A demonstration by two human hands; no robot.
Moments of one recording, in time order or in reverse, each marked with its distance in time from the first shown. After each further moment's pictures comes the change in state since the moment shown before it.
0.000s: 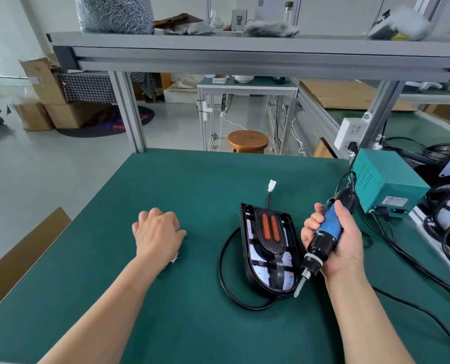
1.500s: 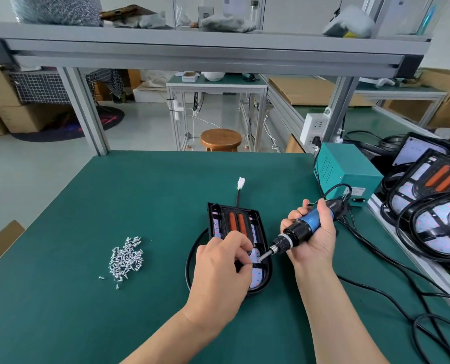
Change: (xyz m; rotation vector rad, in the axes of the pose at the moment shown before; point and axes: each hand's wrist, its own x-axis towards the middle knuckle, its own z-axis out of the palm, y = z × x) left_hand -0.127 0.124 -0.003 -0.605 -0.127 0.475; right_hand 0.000 -0.006 -0.007 0.213 0.182 -0.189
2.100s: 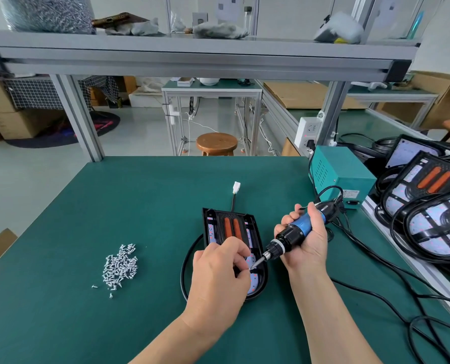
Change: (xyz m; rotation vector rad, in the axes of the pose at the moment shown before) left_hand 0.002 0.004 0.004 0.038 -0.007 -0.051; right_hand 0.003 0.004 -0.004 -0.028 0.018 0.006
